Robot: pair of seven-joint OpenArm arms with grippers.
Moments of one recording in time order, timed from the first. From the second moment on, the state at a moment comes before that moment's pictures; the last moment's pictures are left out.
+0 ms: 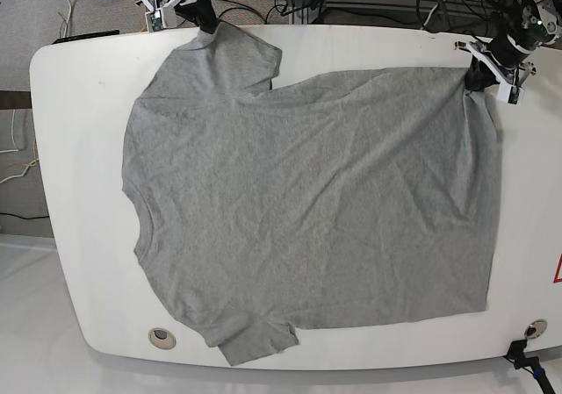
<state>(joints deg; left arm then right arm) 27.9 -17.6 -31.3 89.8 -26.0 -41.8 34.9 -53.3 8.2 10.8 111.2 27.0 24.5 -23.4</state>
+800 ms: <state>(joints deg) 15.9 -14.3 -31.4 94.1 -25.3 -41.5 32.4 -32.2 14.6 10.6 111.9 22.8 25.7 -22.2</state>
